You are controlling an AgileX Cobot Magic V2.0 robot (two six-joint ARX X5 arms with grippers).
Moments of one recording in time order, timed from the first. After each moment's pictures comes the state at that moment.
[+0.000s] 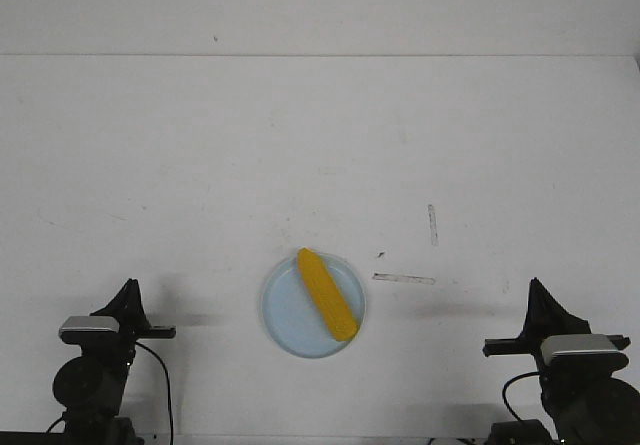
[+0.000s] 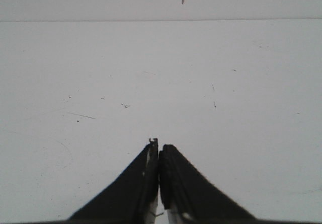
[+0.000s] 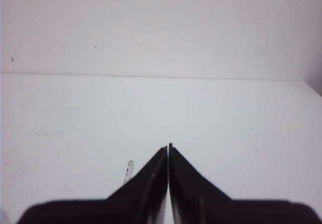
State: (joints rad) left arm 0.00 0.00 0.03 -0.01 -0.02 0.01; right arm 0.07 0.16 0.61 -0.56 0.03 0.01
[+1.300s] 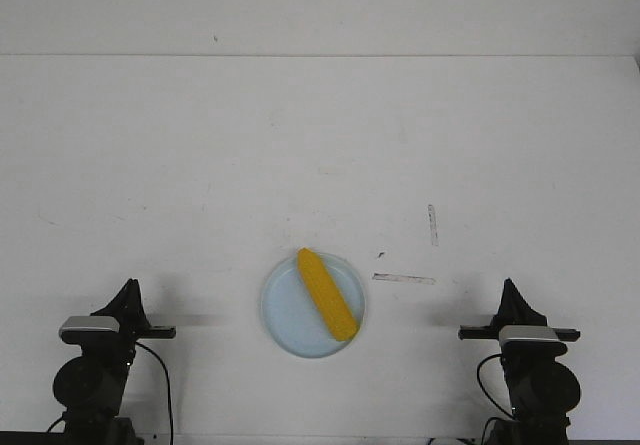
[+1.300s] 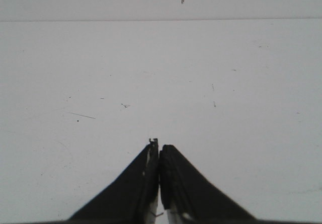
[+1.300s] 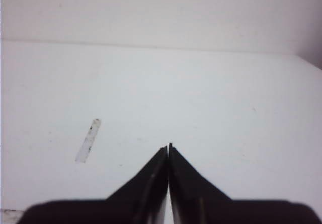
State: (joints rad) left arm 0.00 0.00 0.03 -0.01 -0.02 0.01; right arm -0.04 0.00 0.01 -0.09 0.00 -0.03
